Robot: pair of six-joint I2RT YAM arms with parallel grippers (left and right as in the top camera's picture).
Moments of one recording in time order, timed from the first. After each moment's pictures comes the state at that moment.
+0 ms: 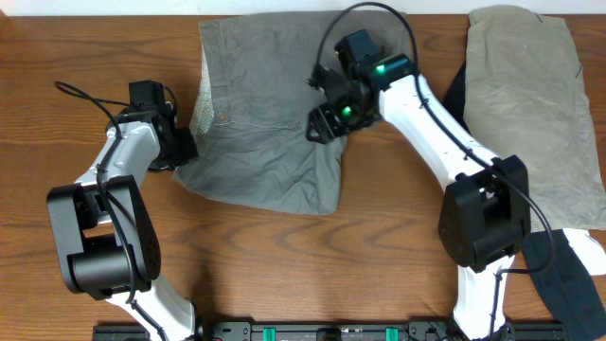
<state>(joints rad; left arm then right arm) 0.16 1.88 1.18 -0.63 0.00 -0.18 0.47 2.10 1.80 -0.92 -0.46 -0.04</state>
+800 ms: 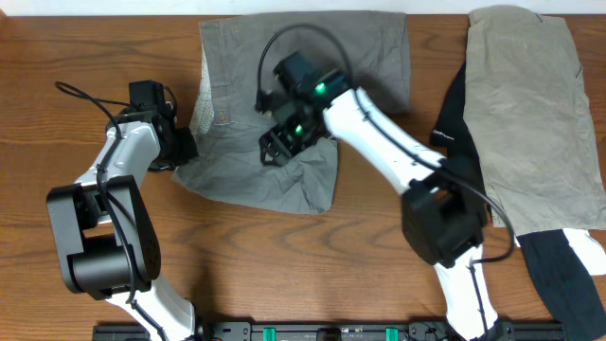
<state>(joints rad) 0.16 1.88 1.18 -0.63 0.00 -0.18 0.61 2.21 1.99 -1.05 -0.46 -0.06</state>
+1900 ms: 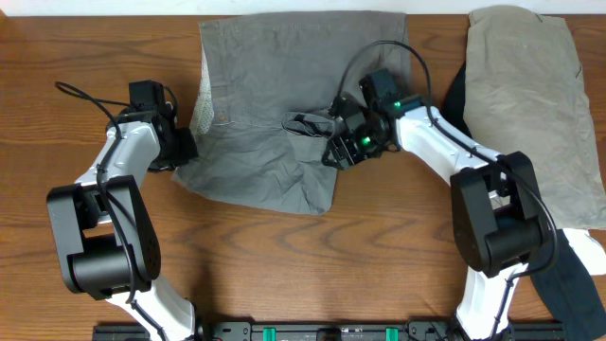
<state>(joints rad) 0.16 1.88 1.18 -0.63 0.00 -0.18 0.36 2.04 1.36 -0.59 -0.53 -0.11</state>
